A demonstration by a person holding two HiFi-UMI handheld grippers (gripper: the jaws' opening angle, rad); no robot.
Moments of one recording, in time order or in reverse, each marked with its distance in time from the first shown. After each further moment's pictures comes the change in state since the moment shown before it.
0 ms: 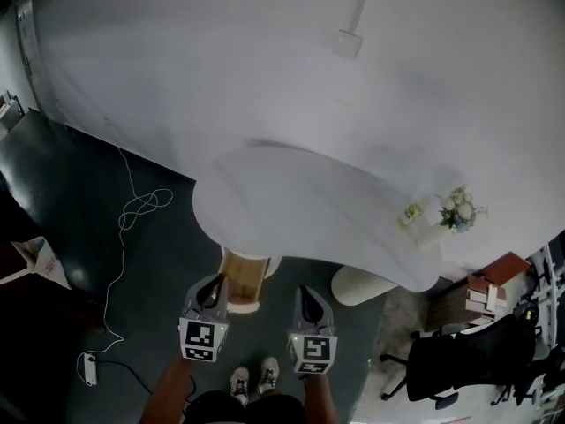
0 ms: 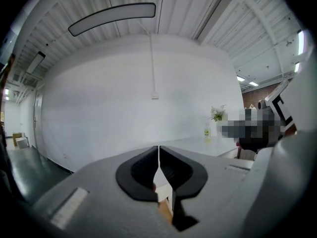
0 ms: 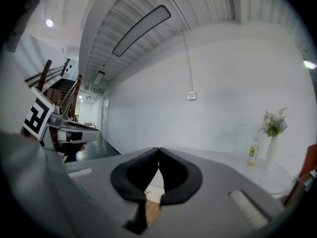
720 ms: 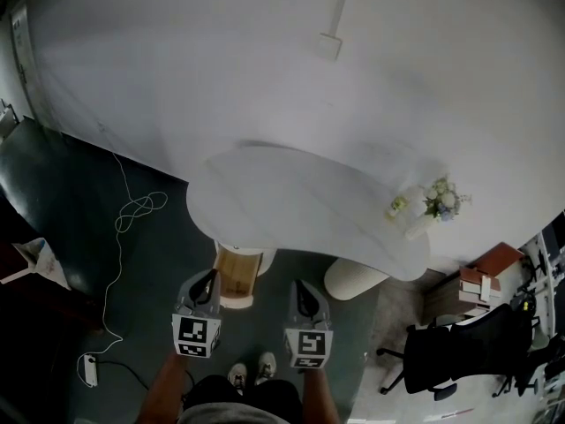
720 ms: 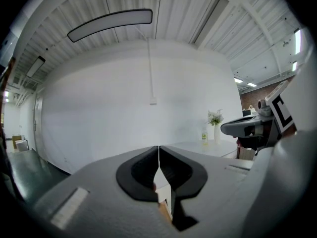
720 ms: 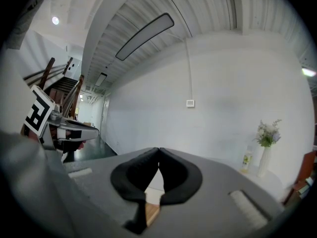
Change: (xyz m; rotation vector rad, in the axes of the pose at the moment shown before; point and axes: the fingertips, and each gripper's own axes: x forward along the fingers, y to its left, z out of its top) left arm -0.036 -0.018 0.031 0.020 -0.038 0.002; right arm -0.045 -0.003 0.028 -0.038 -0.045 -0.014
